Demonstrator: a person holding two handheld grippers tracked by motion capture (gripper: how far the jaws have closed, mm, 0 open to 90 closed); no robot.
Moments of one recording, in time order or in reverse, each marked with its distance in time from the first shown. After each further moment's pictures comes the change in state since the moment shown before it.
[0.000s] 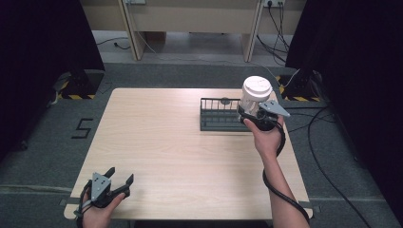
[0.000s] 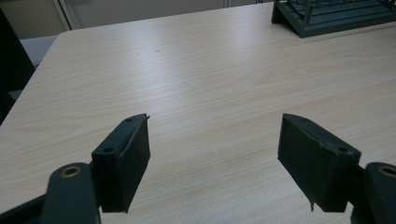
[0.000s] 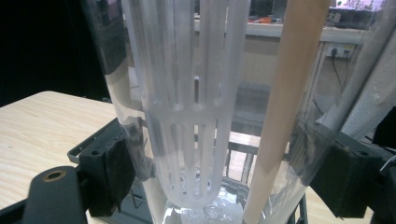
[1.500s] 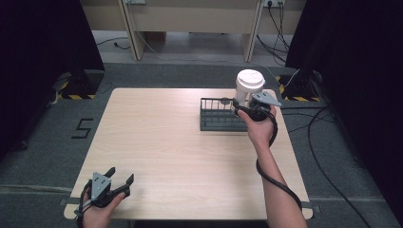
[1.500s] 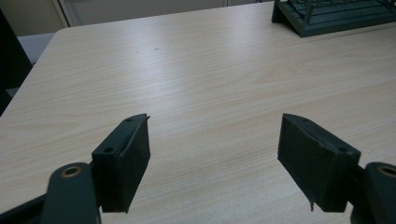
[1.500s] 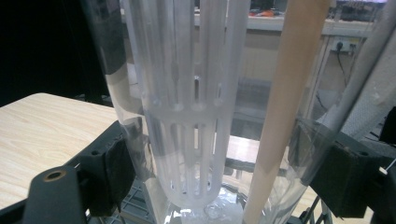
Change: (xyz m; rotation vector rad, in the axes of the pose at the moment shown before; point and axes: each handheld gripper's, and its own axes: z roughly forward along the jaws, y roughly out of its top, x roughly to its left) left arm 0.001 -0.001 0.002 0.002 -0.004 -0.011; right arm 0.002 0.009 0.037 0.025 0.002 0.009
